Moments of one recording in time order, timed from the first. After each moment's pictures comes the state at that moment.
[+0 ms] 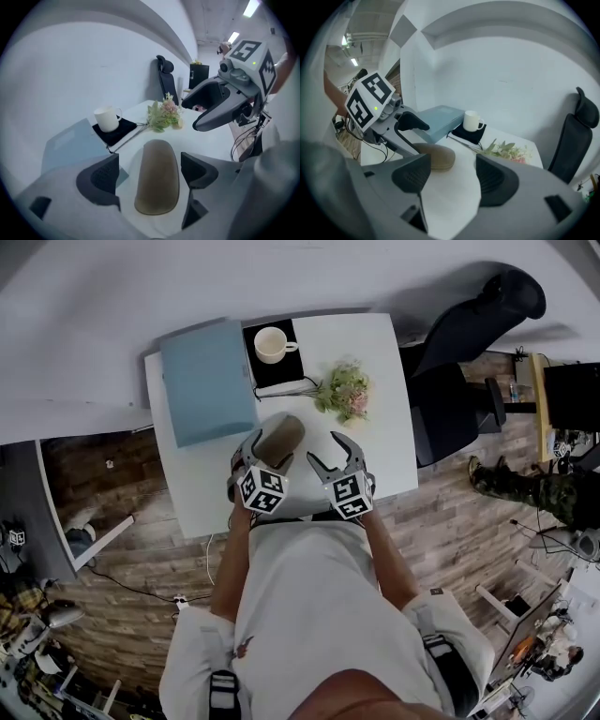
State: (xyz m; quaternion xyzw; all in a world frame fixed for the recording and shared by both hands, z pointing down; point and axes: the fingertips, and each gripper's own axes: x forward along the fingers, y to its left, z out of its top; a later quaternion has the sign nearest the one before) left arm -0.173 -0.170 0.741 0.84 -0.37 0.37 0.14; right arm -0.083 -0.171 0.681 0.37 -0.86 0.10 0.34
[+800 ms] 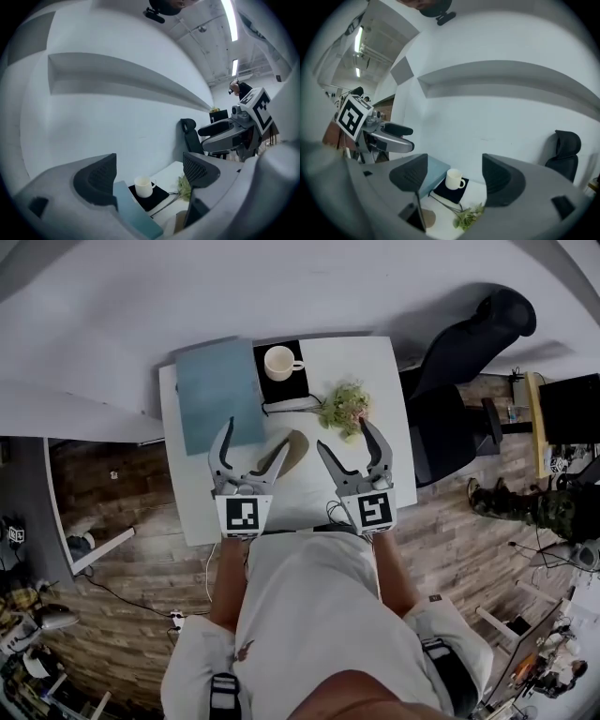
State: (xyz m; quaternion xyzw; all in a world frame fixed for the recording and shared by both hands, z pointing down) left arm -0.223 -0.220 0.488 0.84 -0.53 0.09 -0.01; right arm -0.089 -0.213 0.483 0.47 -0.88 -0.02 0.13
